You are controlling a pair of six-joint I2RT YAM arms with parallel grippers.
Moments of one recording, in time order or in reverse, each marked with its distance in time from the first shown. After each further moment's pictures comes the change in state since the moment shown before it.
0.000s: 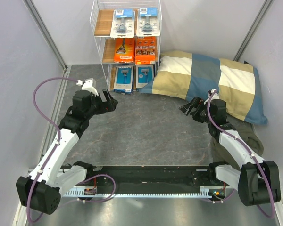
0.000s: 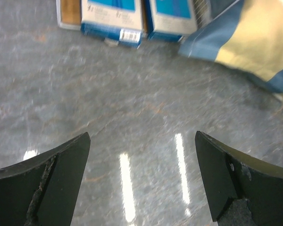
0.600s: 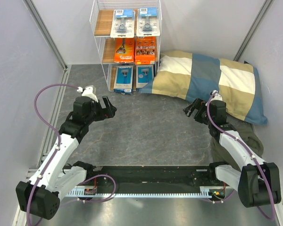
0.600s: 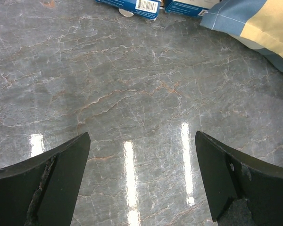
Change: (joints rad) left arm 0.000 -0.075 -0.100 -0.050 -0.021 -0.004; right arm 0.000 -0.017 0.000 -0.092 0.150 -0.074
